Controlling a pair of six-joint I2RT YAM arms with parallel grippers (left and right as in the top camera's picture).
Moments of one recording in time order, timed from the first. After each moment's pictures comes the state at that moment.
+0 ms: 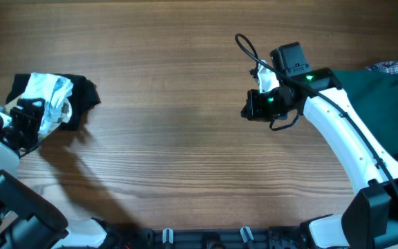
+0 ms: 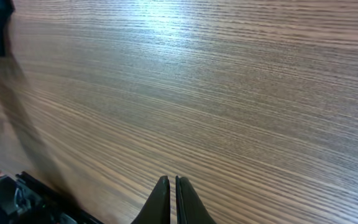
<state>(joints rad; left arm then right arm) 0.79 1.64 0.89 -0.20 0.59 -0.51 0.27 1.60 1.26 -0.97 -0.44 0.23</state>
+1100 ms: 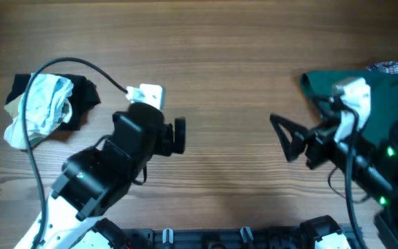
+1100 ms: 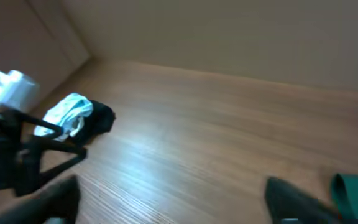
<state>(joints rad) -0.67 1.02 1.13 -0.91 -0.27 -0.43 0.27 0.78 1.30 -0.91 -0.28 0.11</state>
